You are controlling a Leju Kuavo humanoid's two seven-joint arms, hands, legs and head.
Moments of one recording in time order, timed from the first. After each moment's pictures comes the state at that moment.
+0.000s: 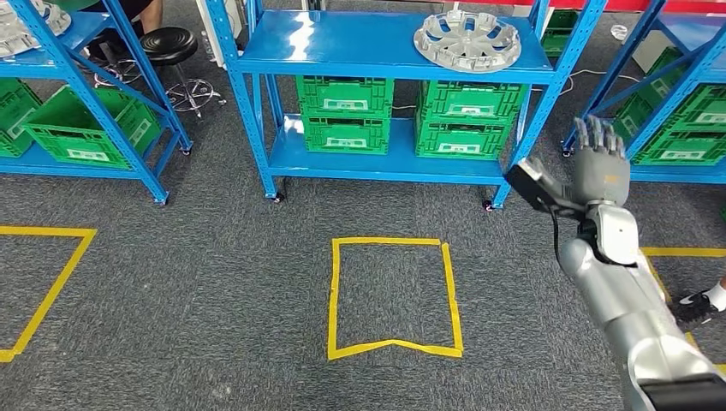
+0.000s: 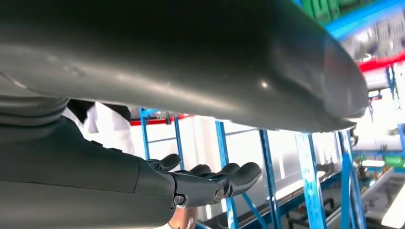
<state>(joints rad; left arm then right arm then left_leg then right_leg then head) -0.09 -0.09 0.83 -0.19 -1.28 0.06 0.11 -0.61 -0.35 0.36 -0.67 1.06 -0.40 -0.09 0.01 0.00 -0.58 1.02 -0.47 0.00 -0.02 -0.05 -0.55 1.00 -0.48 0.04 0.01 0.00</state>
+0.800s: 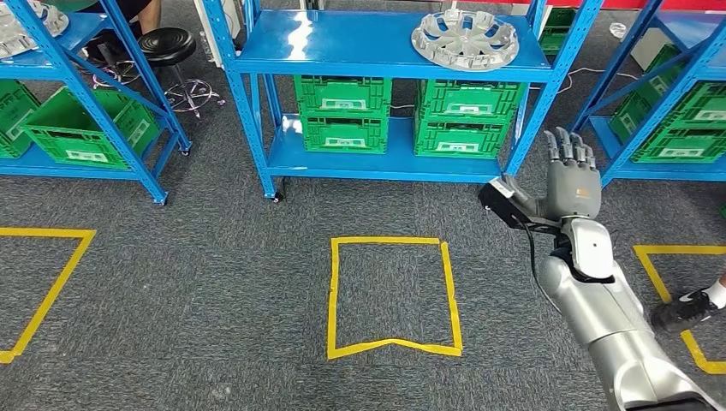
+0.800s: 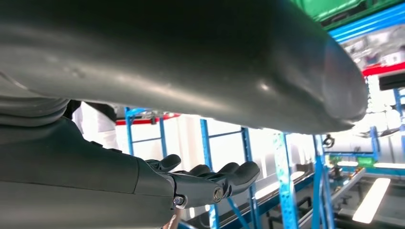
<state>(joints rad) -0.07 -0.08 0.84 -0.19 -1.24 0.07 0.08 -0.57 -0.29 0.40 -0.78 1.13 -0.37 -0.06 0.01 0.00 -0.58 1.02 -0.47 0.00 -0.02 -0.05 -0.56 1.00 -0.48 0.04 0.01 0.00</state>
